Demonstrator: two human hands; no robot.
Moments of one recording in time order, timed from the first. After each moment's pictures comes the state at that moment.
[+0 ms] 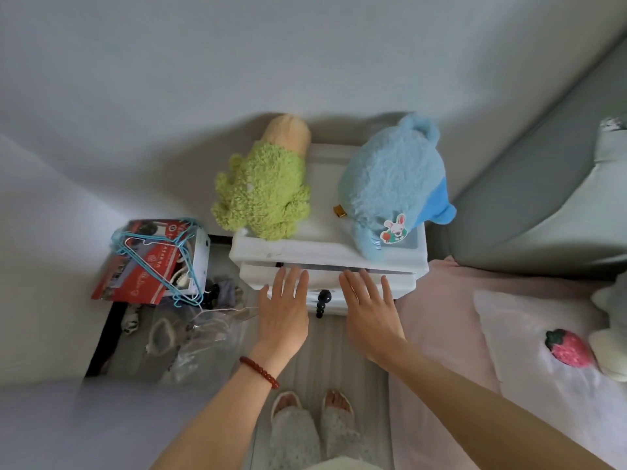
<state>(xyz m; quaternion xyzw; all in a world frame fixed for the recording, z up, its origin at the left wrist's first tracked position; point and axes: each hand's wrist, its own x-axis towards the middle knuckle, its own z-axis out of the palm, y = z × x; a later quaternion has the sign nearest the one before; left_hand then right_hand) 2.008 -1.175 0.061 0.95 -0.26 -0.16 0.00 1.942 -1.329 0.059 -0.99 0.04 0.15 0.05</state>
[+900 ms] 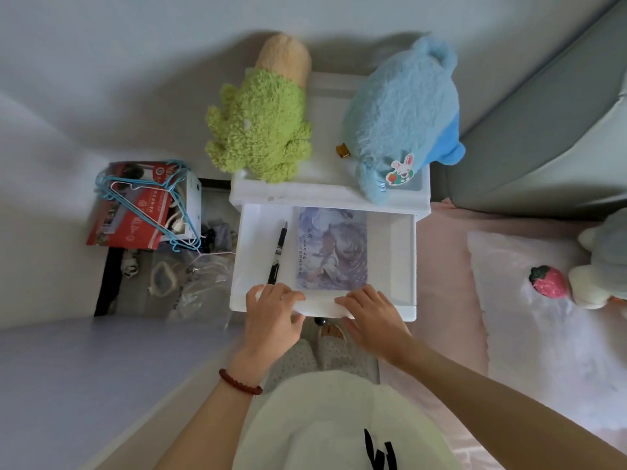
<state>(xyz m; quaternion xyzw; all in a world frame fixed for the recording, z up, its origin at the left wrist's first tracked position) 1.939 -1.116 0.070 0.93 -0.25 -0.18 0.18 1.861 -1.299 0.072 -0.98 -0.02 0.11 0.19</state>
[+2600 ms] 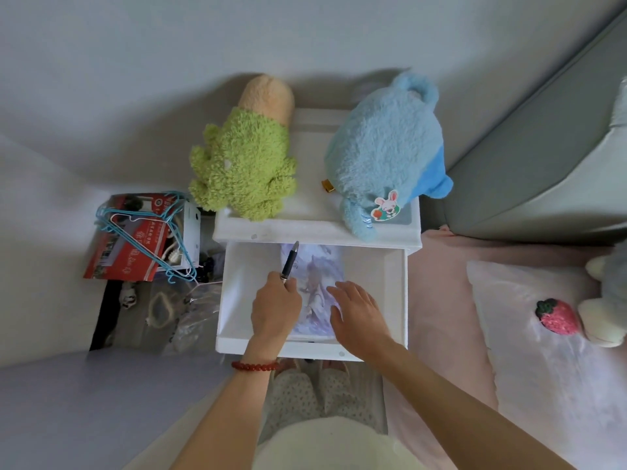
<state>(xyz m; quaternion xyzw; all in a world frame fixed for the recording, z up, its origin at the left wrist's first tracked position) 2.007 -1.191 0.060 0.91 0.06 -0.27 0.30 1.921 -1.315 0.058 -0.94 0.12 0.15 0.28</state>
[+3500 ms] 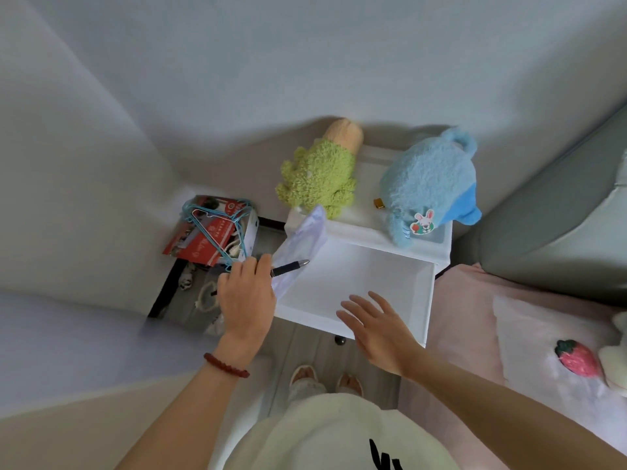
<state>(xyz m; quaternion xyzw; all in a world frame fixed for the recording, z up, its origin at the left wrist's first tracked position) 1.962 -1.089 0.190 1.00 -0.07 0.04 0.02 1.881 -1.303 0.116 -0.97 -0.25 0.03 0.05</state>
